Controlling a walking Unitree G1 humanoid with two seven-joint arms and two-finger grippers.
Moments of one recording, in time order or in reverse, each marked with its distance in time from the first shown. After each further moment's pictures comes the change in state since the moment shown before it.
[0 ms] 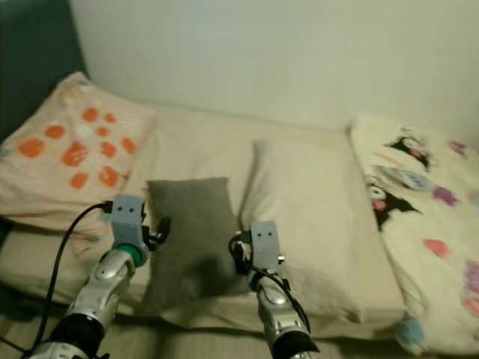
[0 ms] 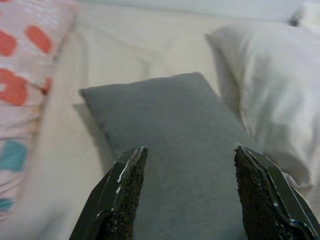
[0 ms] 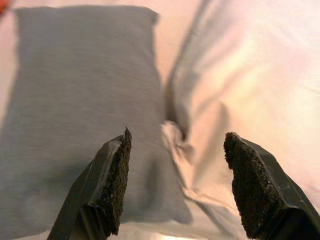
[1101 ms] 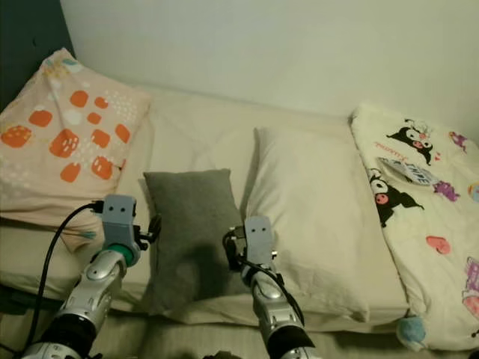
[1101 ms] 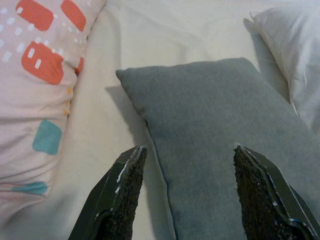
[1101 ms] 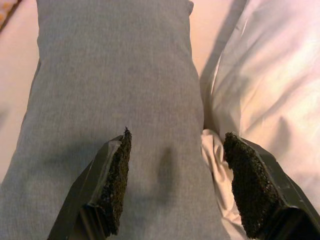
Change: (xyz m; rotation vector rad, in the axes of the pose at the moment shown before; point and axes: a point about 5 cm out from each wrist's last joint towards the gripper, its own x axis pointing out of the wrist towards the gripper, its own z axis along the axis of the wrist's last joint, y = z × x) left arm -0.003 0.013 -0.001 0.023 0.000 0.047; right arm 0.003 0.010 0.007 0.019 -0.009 0.048
